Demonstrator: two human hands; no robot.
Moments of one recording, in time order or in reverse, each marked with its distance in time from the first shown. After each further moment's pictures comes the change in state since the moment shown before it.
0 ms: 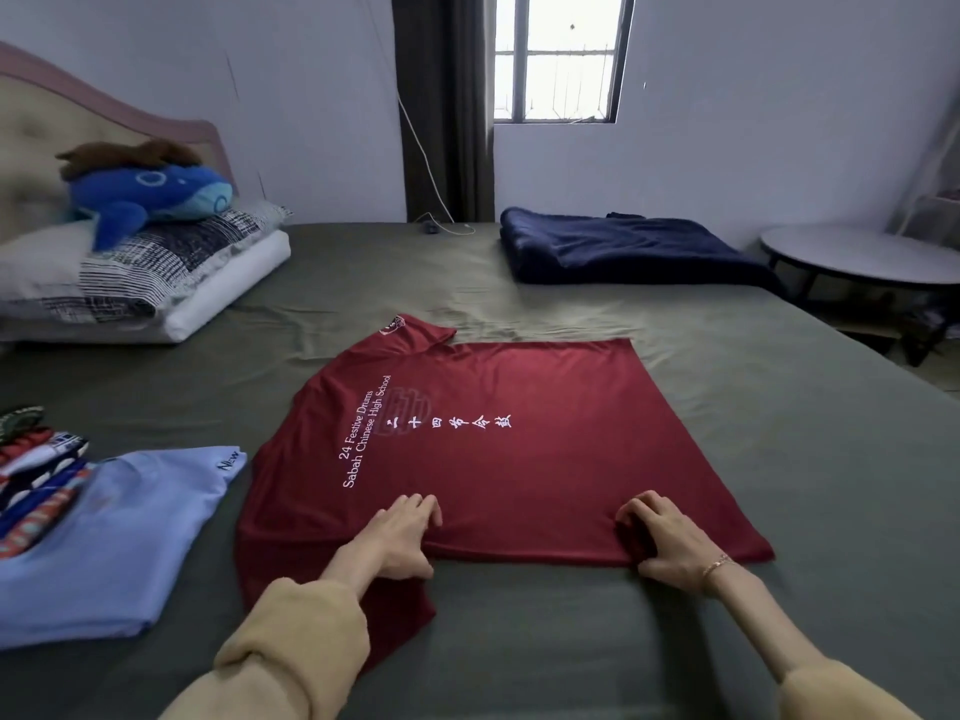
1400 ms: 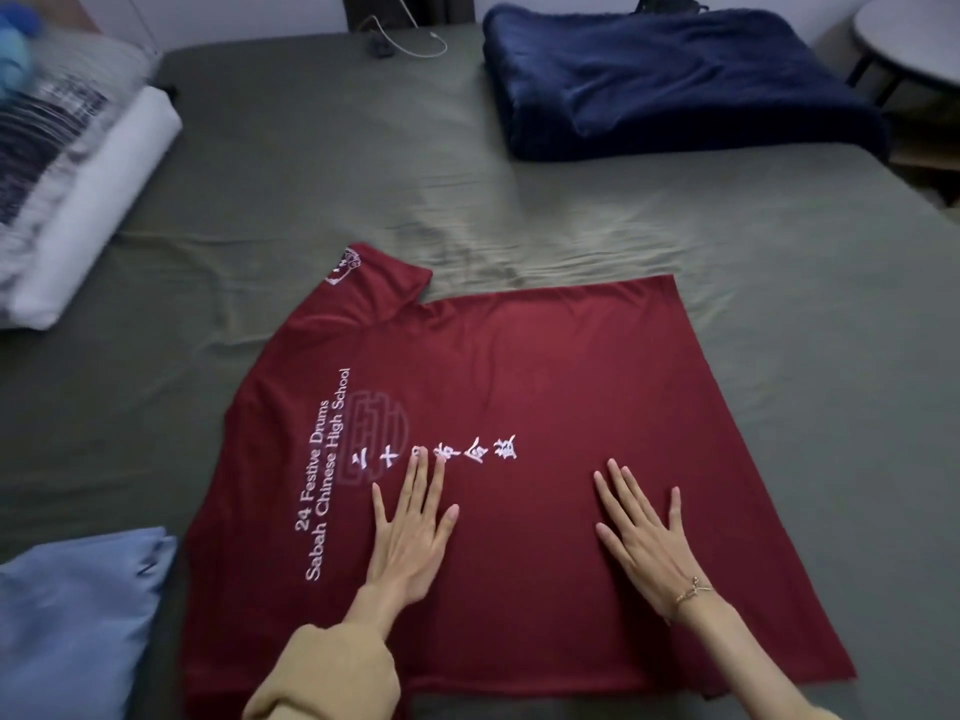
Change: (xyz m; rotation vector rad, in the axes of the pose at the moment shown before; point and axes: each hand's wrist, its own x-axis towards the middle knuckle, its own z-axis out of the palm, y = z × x) left_hand 0.129 -0.019 -0.004 -0.089 -0.011 -0.098; right_hand 0.116 -0.023 -0.005 -0.045 -0.219 0.113
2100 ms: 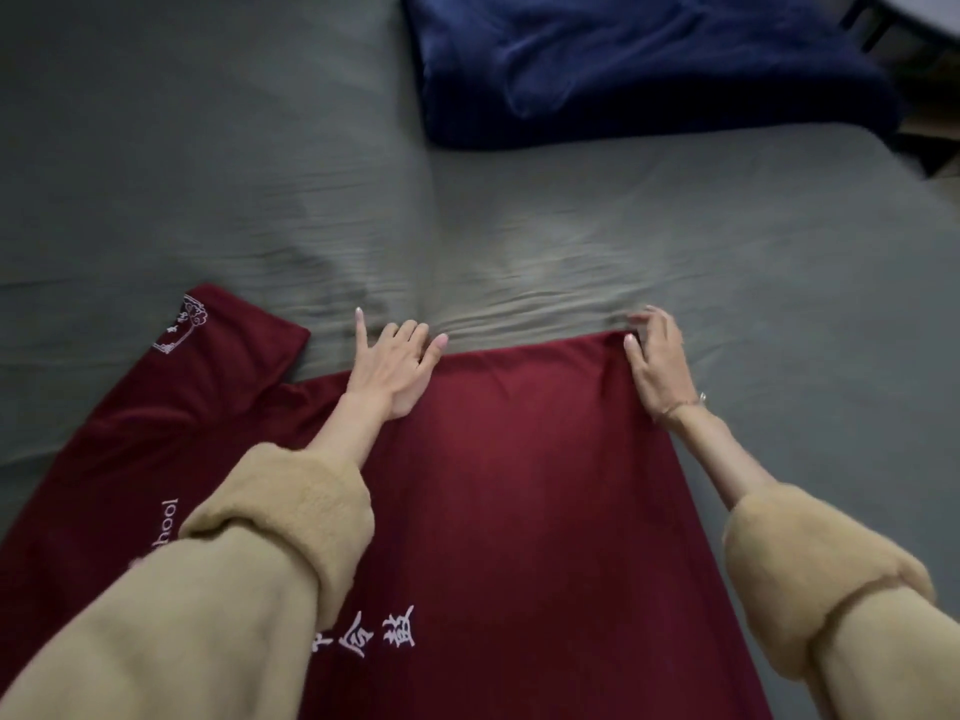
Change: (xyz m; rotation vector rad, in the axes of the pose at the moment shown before) left_hand 0.342 0.079 -0.094 0.199 0.110 0.080; right_hand 0.277 0.166 -0.148 0.514 0.601 0.180
